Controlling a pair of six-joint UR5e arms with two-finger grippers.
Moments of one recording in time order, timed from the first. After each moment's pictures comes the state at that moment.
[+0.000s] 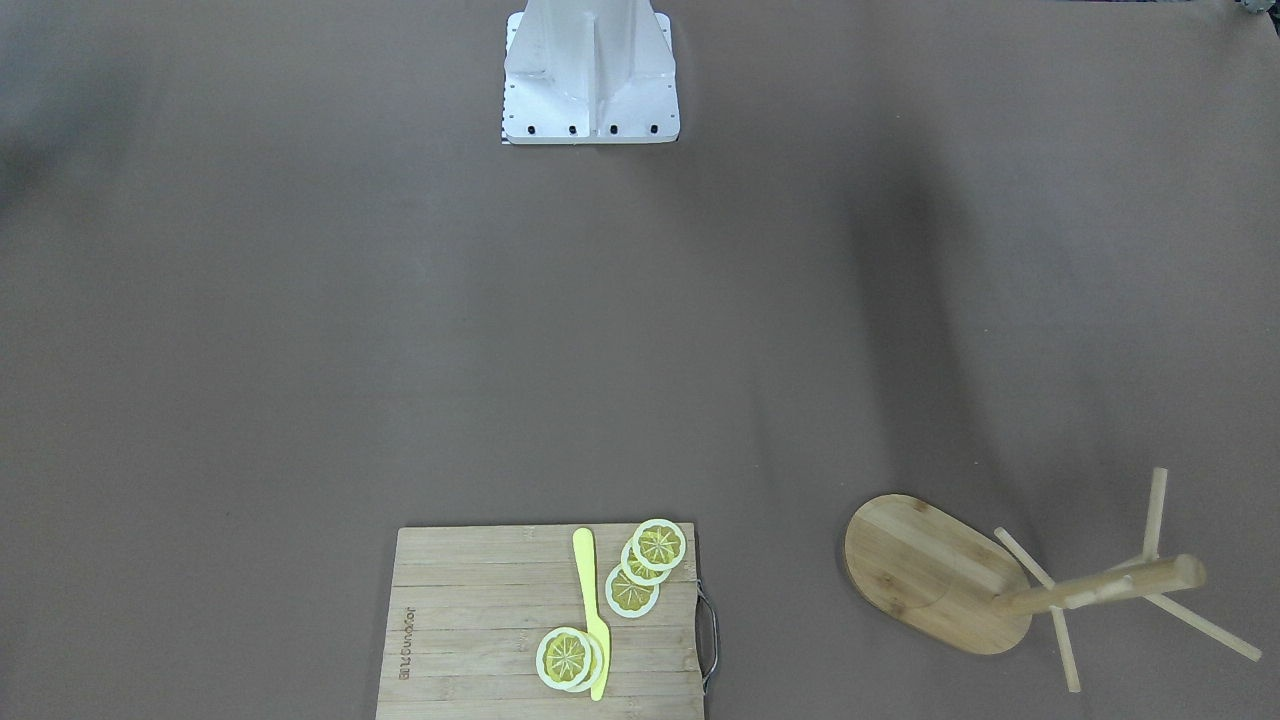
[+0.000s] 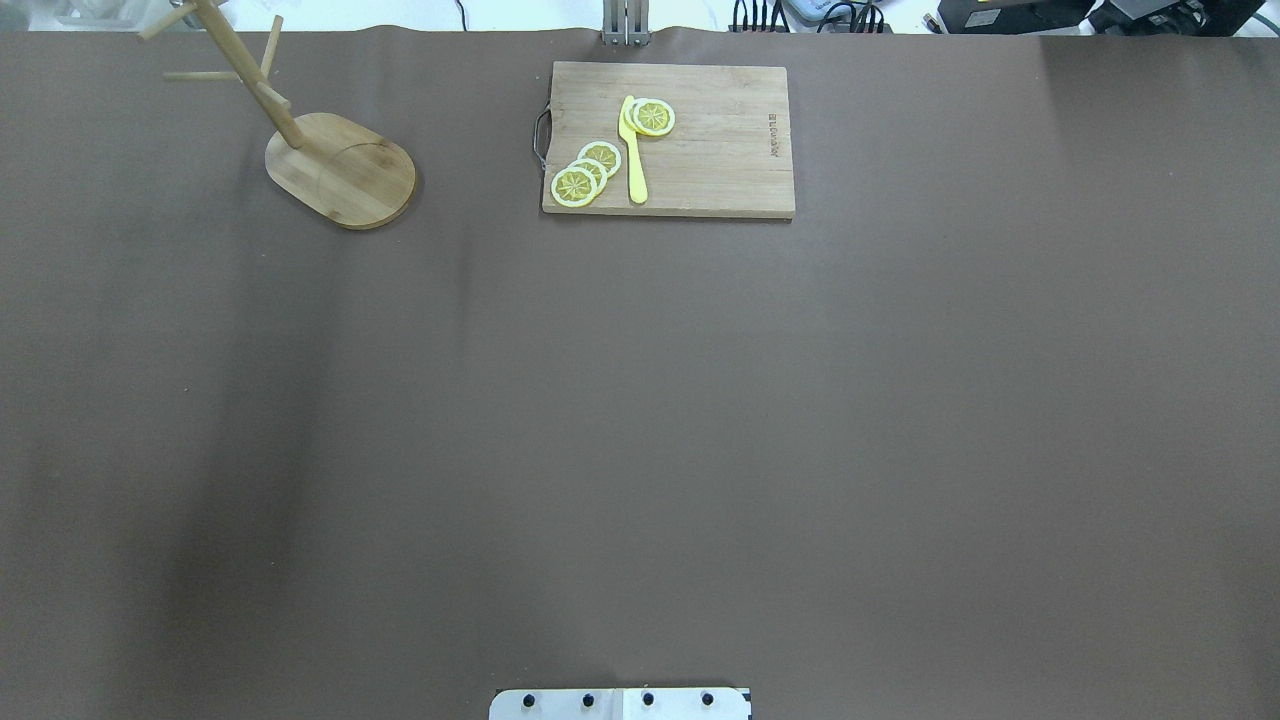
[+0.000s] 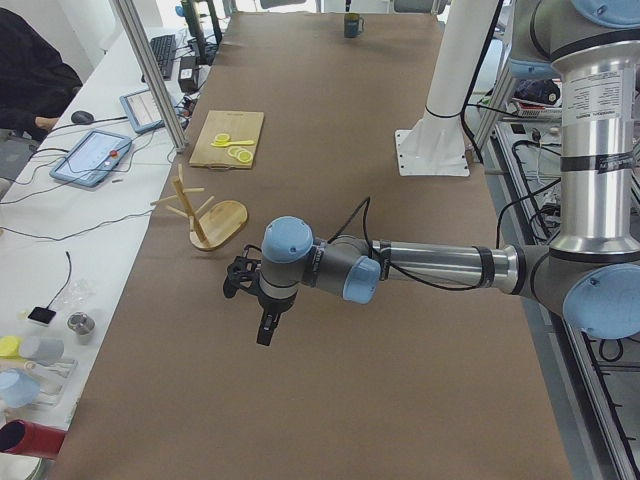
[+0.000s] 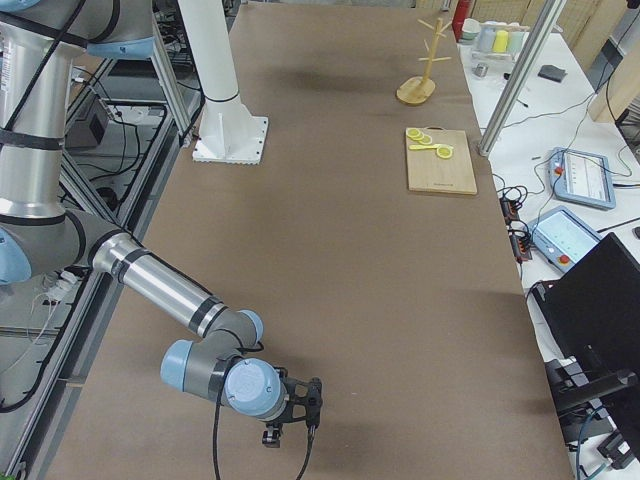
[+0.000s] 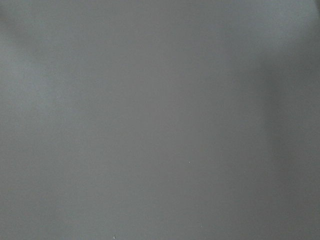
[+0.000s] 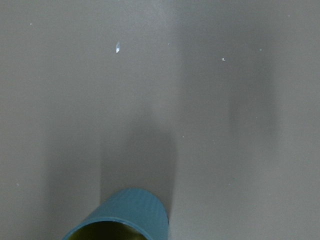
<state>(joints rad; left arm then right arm) -1.54 -1.47 -1.71 -1.84 -2.28 -0.06 1.79 -1.83 1.35 -1.24 2.39 -0.25</state>
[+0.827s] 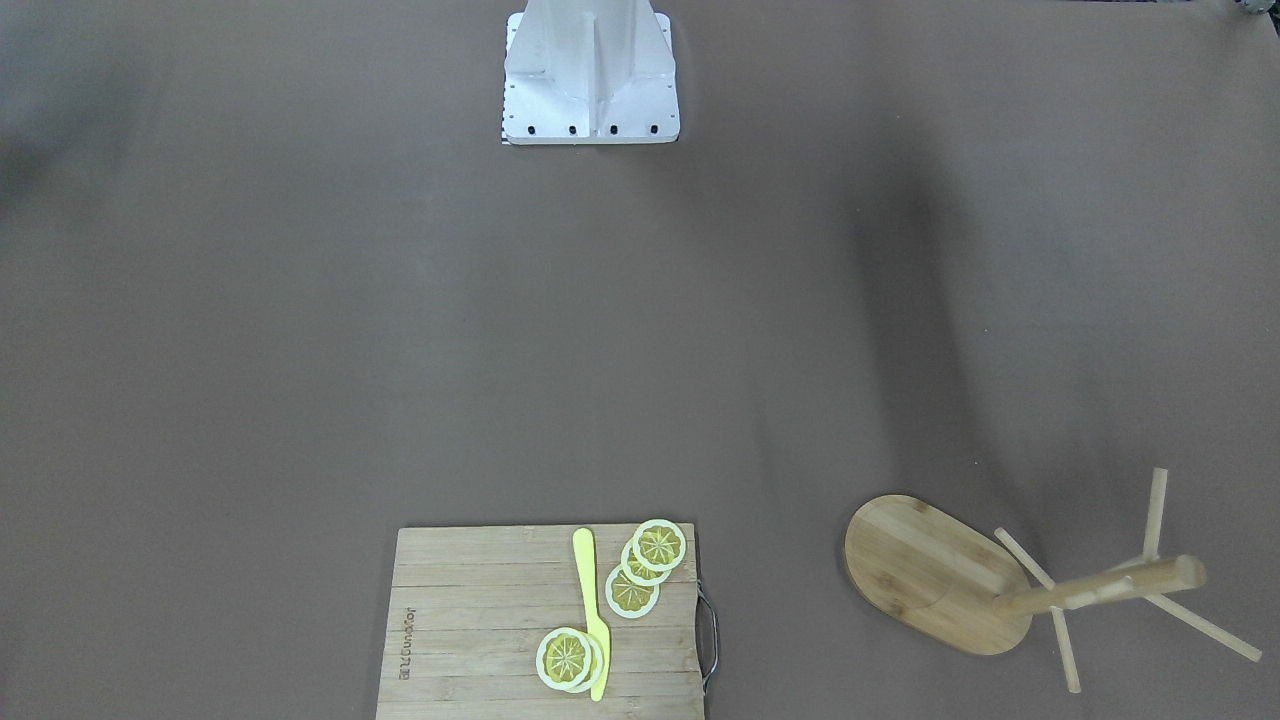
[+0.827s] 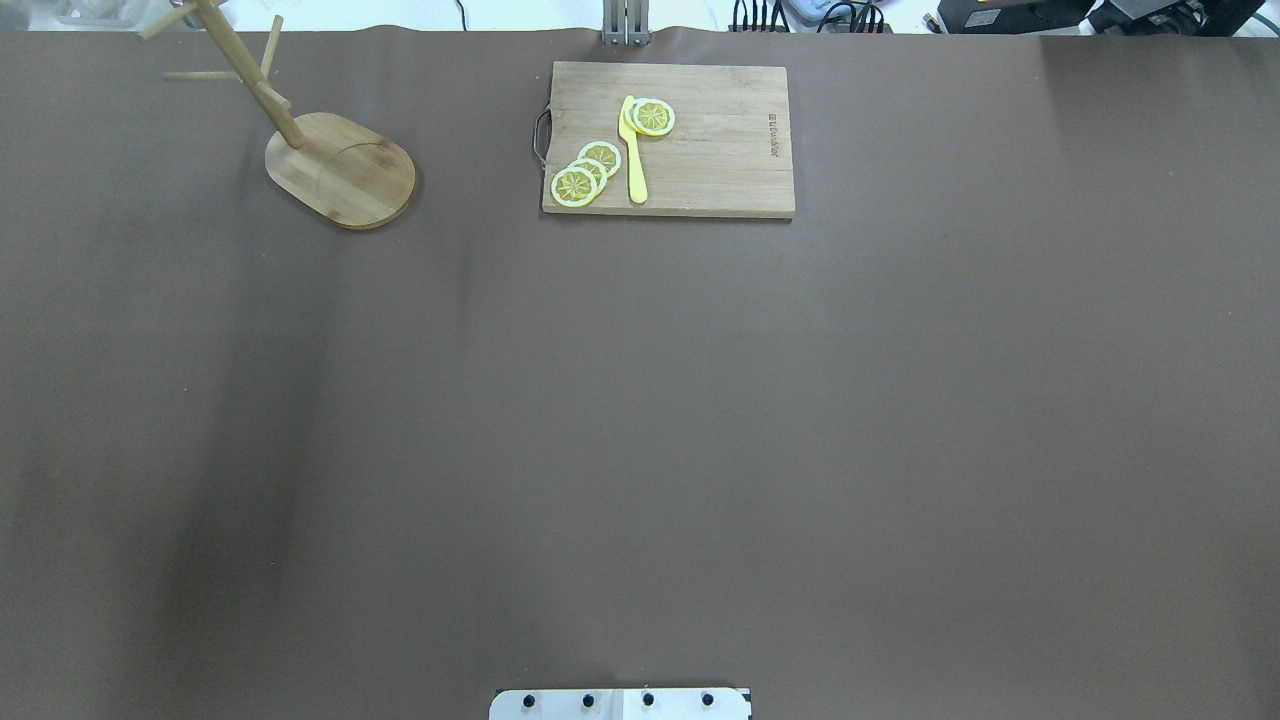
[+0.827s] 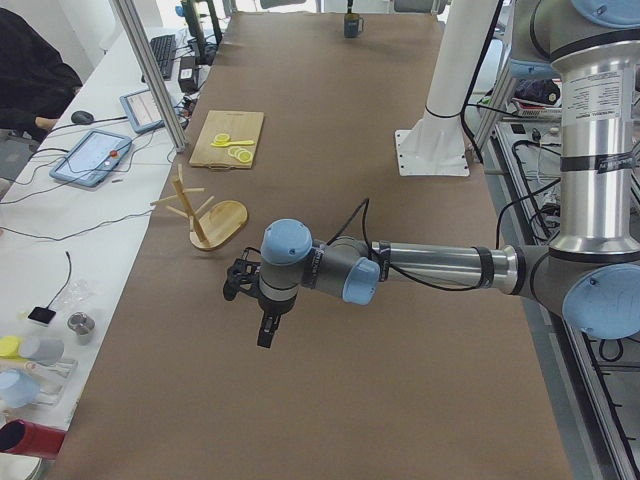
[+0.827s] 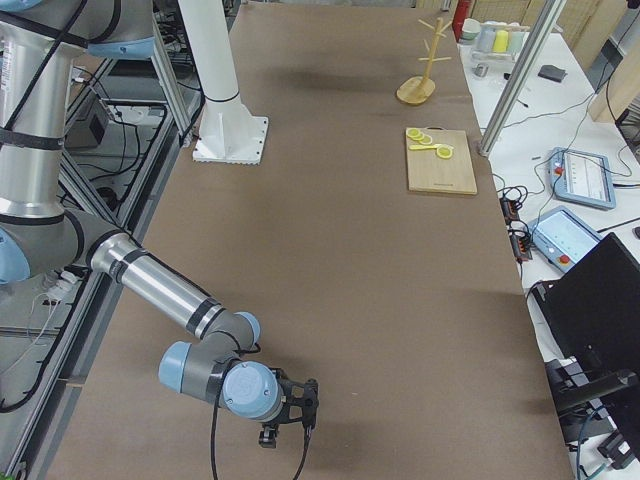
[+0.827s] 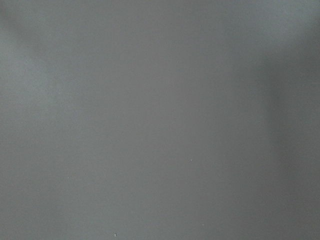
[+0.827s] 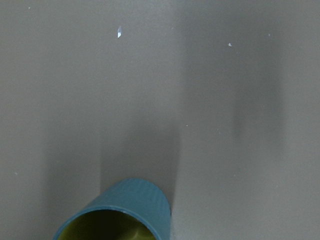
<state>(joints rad) -1.54 -1.47 -1.70 -1.84 -2.28 -0.06 1.77 -1.84 1.35 -1.24 2.40 -0.26</state>
